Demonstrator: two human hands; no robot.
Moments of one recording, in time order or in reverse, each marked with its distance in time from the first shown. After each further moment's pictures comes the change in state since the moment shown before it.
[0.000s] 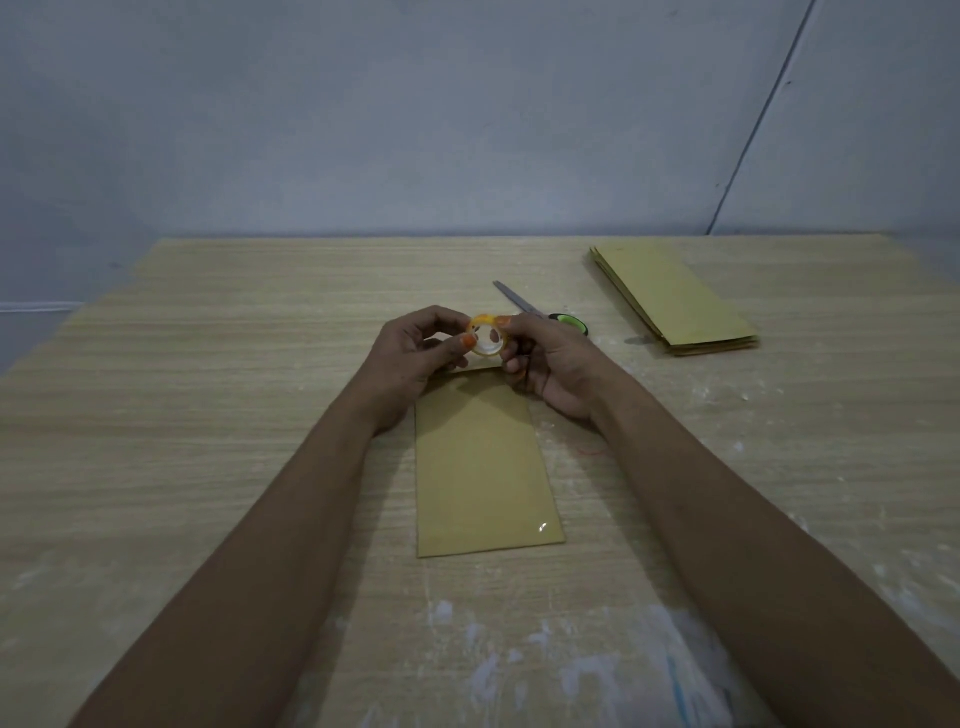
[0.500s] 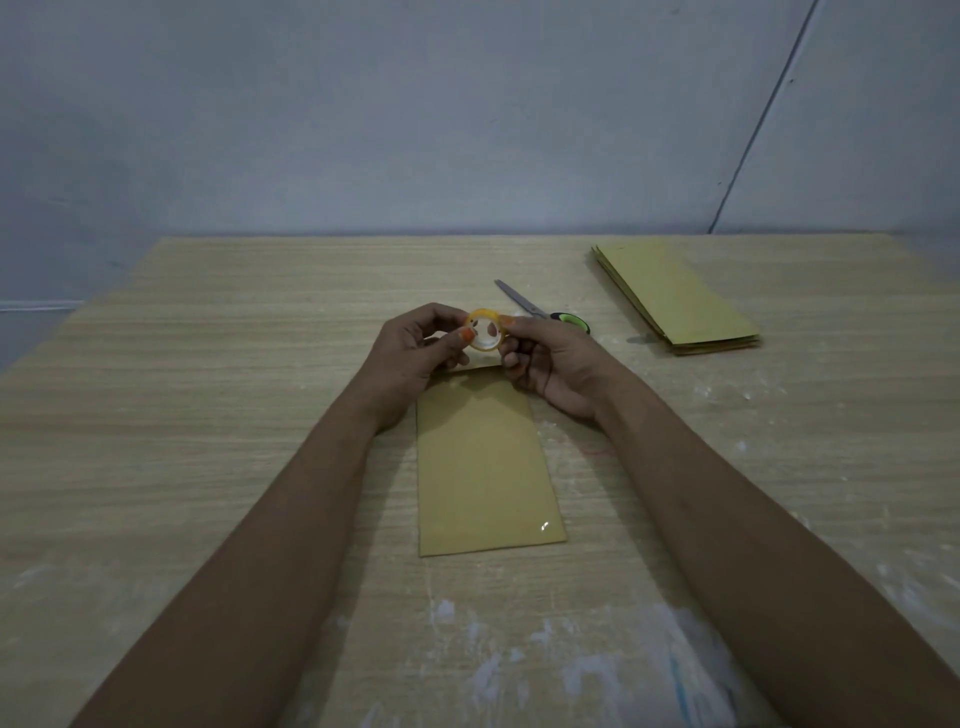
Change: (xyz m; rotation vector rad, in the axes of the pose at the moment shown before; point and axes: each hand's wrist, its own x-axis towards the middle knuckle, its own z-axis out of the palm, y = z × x) left_hand 0.002 -0.002 0.001 -0.011 0.023 0.000; right_hand 0.001 0.002 -0.006 0.075 -0.086 0.014
